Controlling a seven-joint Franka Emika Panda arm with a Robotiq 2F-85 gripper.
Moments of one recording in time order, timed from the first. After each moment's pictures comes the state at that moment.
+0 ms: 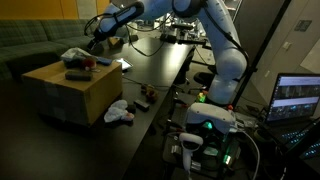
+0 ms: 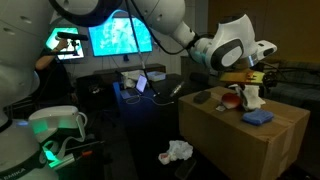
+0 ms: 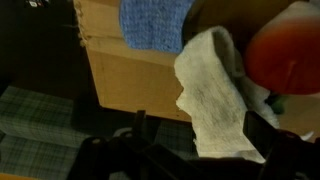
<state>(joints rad) -0.31 0.73 0.23 -1.46 -0.03 2.80 -0.46</state>
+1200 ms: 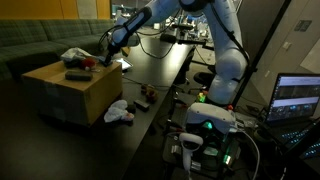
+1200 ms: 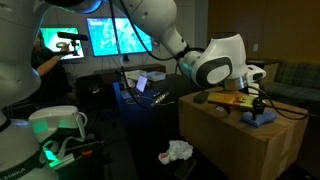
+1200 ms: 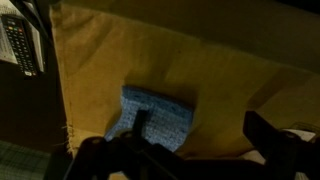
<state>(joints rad) -0.37 0.61 0.21 -1.77 -0.02 2.80 -0.58</state>
